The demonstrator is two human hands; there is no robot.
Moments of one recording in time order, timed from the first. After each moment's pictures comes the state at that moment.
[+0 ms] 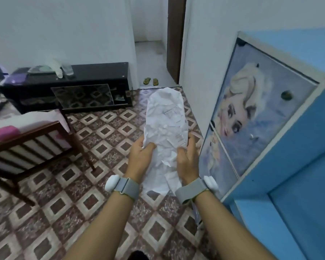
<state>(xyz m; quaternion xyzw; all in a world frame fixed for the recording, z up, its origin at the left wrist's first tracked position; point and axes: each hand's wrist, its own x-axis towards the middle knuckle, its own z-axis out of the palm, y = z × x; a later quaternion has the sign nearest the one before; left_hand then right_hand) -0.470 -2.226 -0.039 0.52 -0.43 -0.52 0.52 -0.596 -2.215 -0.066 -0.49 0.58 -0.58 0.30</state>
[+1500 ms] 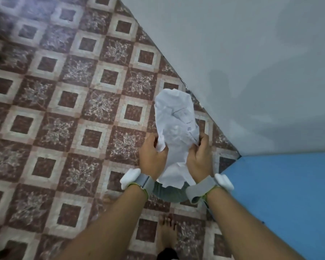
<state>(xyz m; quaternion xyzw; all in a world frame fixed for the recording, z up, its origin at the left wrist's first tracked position) -0.665 -2.823 -0.595 0.55 -0.66 -0.48 0.15 -0.770 -2.741 -0.600 -0.24 0.87 -0.37 0.22</state>
